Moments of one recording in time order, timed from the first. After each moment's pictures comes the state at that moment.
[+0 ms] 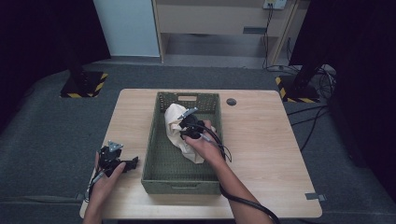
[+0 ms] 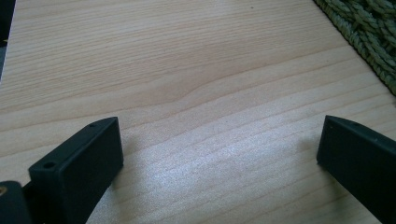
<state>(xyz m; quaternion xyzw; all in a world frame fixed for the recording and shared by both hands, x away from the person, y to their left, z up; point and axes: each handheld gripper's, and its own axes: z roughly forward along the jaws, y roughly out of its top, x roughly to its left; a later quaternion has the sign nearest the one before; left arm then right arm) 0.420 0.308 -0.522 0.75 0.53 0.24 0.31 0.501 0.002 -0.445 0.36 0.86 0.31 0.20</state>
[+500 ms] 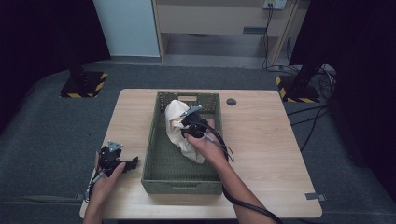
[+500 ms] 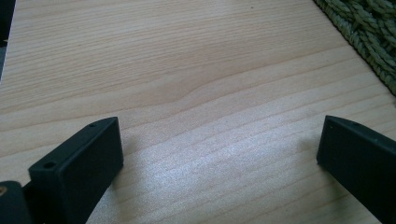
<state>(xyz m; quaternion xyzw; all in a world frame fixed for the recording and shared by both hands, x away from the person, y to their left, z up) 0.420 0.308 -0.522 0.75 0.53 0.24 0.31 0.486 -0.008 -0.419 0.37 0.84 0.33 0.20</state>
